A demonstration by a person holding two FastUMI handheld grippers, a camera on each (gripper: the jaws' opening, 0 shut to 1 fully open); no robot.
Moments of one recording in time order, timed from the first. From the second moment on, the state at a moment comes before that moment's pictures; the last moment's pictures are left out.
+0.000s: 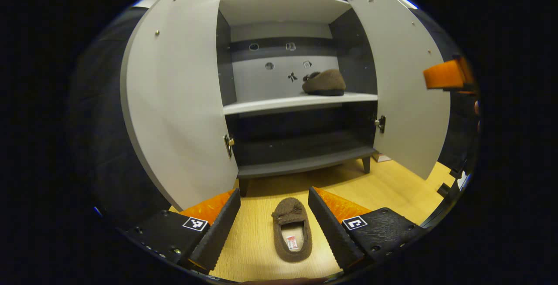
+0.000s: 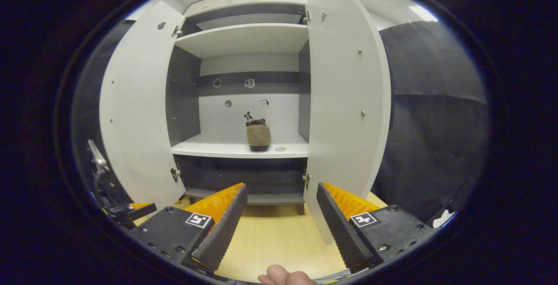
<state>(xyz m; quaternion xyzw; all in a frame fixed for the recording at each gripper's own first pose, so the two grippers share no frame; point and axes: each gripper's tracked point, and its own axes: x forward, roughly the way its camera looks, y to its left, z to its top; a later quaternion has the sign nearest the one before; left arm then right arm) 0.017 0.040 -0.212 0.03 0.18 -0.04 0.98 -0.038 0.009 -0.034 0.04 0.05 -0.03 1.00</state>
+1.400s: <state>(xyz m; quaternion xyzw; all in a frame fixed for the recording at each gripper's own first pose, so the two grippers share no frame) 0.048 0.014 -0.323 -0.04 0.36 -0.03 0.93 -0.034 0.007 -0.047 -0.09 0.13 0.00 0.99</state>
